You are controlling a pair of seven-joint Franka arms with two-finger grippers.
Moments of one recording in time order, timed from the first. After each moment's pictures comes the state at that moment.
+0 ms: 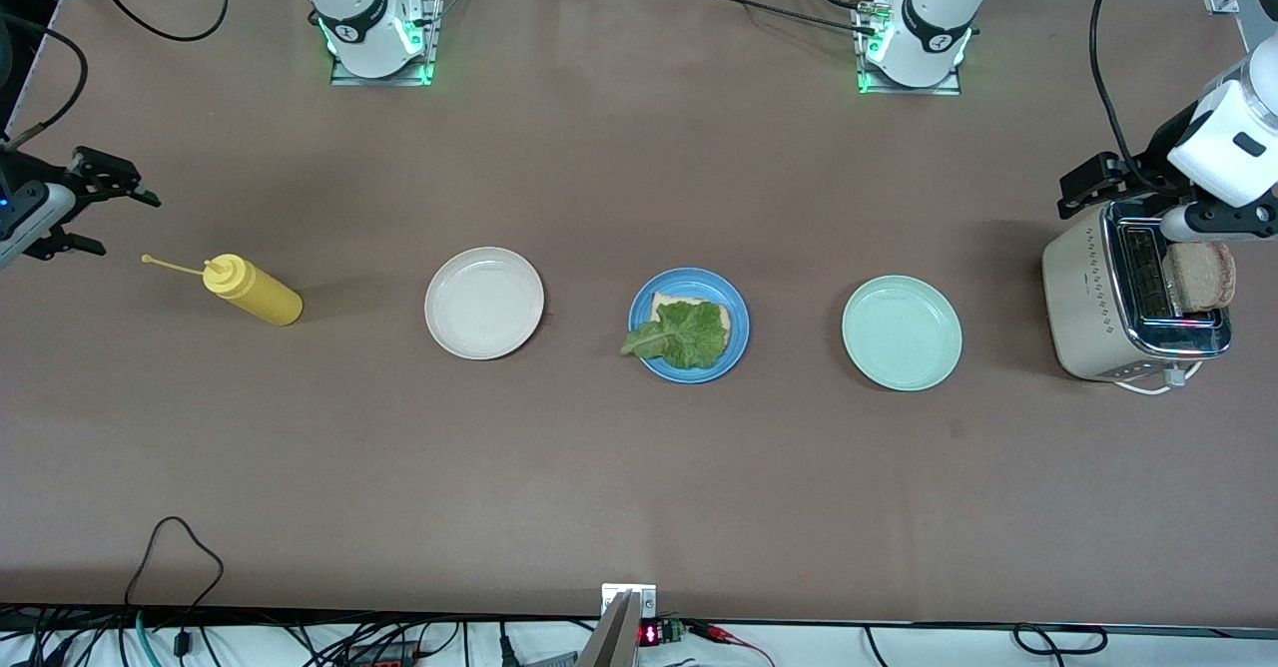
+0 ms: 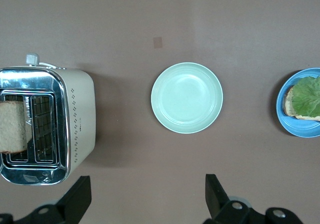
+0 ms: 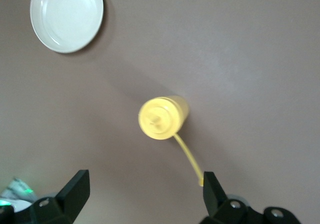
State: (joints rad) left arm 0.08 0.00 -0.10 -1.67 0.00 1.62 -0.05; right arm -0.30 0.07 -0.01 -1.89 0.15 1.84 -1.15
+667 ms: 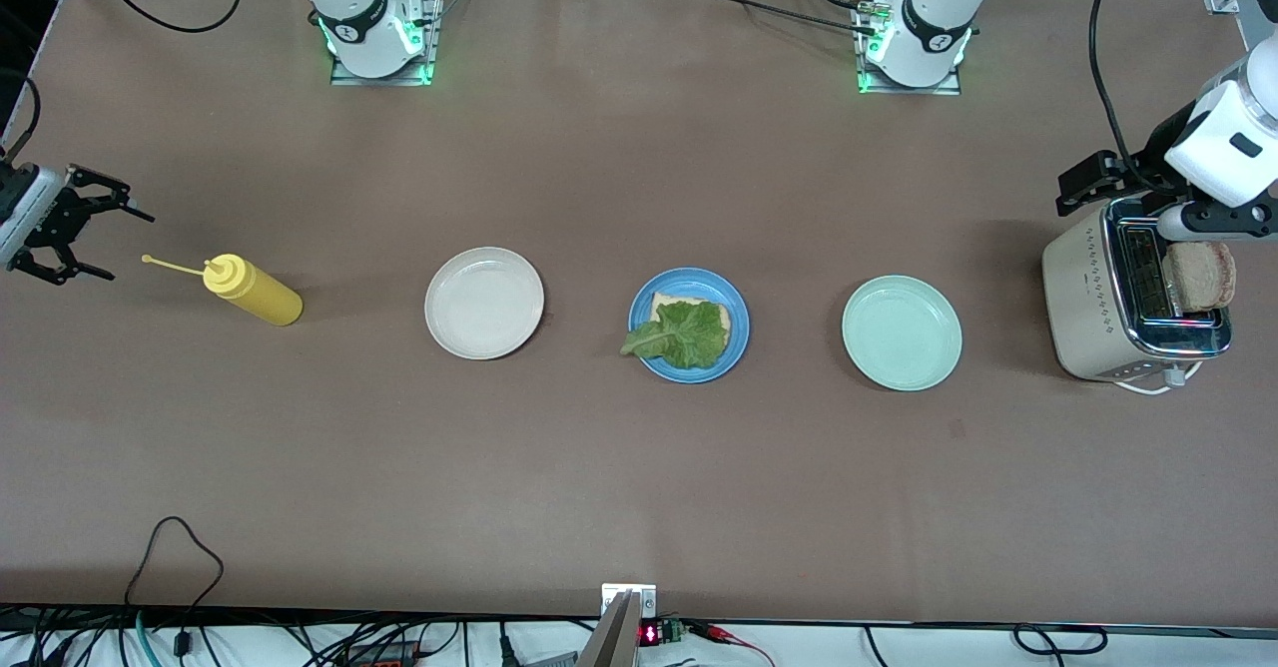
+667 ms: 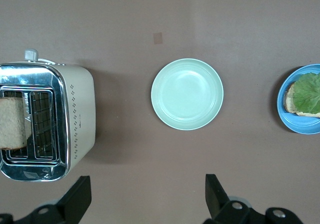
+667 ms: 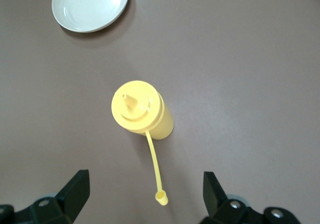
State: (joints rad) left arm 0.08 0.00 -0.10 -1.67 0.00 1.61 -0.05; right arm -0.48 0.17 0.00 -1.98 0.42 1.97 -1.78
